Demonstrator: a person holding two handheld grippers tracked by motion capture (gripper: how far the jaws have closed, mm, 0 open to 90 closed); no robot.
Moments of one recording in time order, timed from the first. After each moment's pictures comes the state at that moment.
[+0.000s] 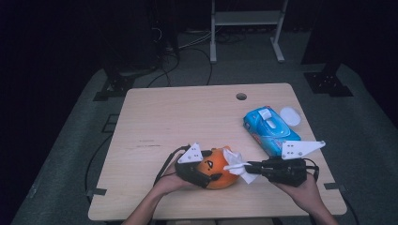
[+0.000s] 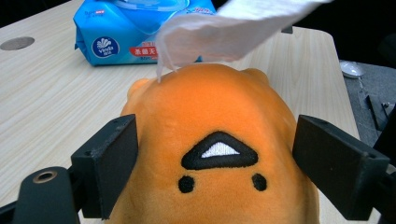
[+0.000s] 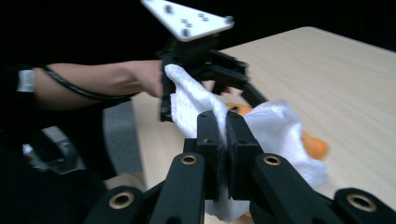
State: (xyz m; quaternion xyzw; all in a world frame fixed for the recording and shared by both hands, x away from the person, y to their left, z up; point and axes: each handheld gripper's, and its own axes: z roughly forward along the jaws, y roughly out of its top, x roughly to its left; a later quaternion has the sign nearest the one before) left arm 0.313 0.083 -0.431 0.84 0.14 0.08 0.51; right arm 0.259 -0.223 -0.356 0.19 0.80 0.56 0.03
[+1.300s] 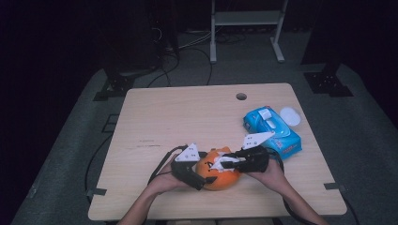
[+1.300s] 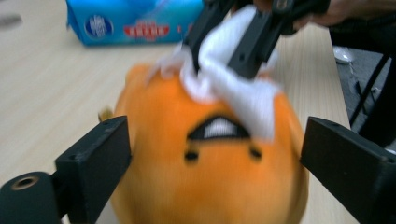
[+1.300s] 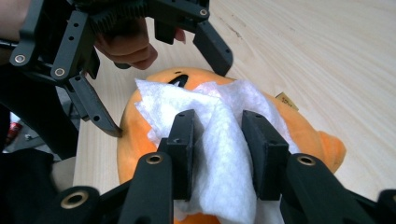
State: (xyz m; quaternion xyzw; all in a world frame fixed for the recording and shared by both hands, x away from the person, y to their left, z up) left arm 0.315 0.096 -0.433 0.87 0.15 0.06 0.47; right arm 0.335 -0.168 -0.423 0.19 0.85 0.50 0.01
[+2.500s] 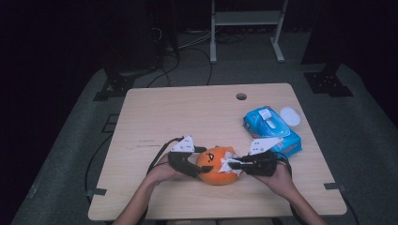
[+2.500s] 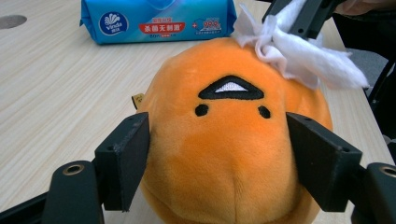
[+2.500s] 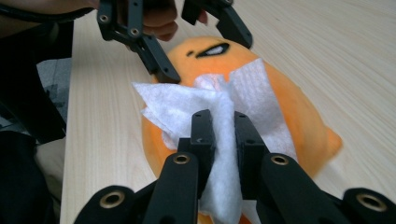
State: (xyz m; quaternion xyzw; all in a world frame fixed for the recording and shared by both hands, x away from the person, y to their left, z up) left arm 0.350 0.108 -0.439 0.86 0.12 0.05 0.50; right arm 0.317 -0.186 -0.420 0.19 0.86 0.47 0.05
